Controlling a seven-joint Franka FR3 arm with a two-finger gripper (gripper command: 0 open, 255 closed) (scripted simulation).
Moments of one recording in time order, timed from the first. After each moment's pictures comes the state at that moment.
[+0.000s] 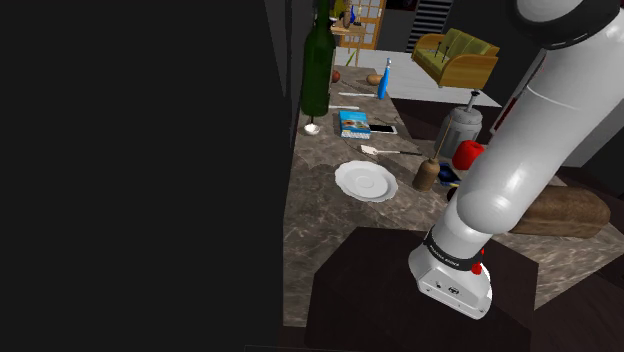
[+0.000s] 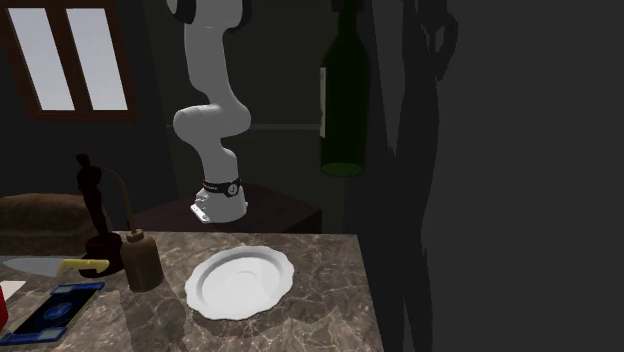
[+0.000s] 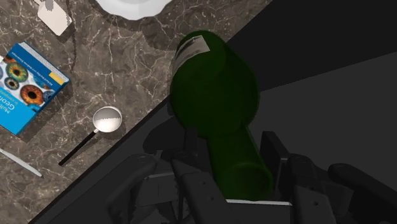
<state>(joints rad) 0.01 -0.04 -0.13 -1.31 0.06 1.37 0.03</state>
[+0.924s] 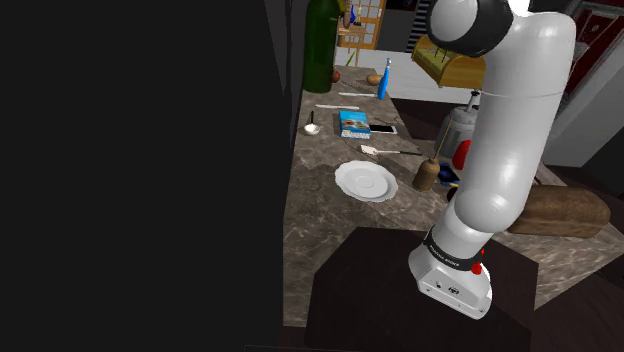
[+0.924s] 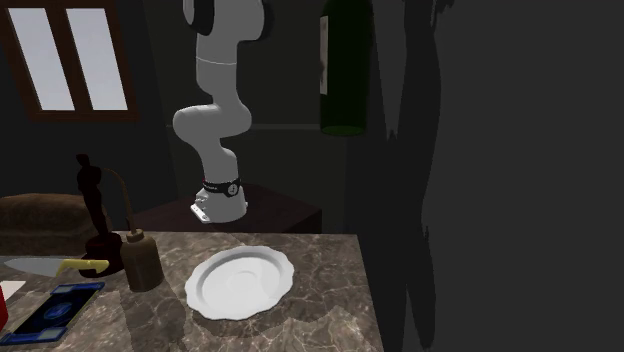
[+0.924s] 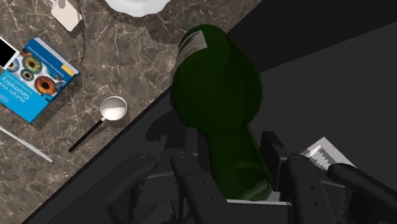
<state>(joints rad) -0.04 0.28 -0.15 -0.61 0.13 0.99 0.03</state>
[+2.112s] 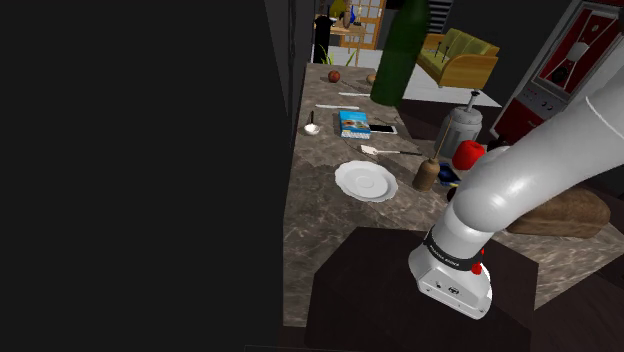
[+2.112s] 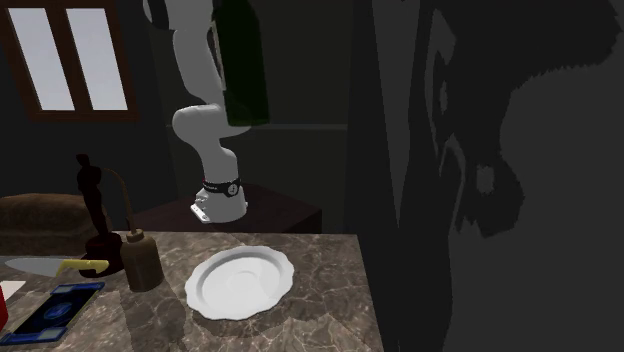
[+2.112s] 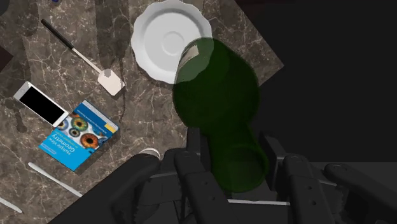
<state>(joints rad) -0.07 -0.41 -0.22 -1.40 -0.02 1.08 -0.15</state>
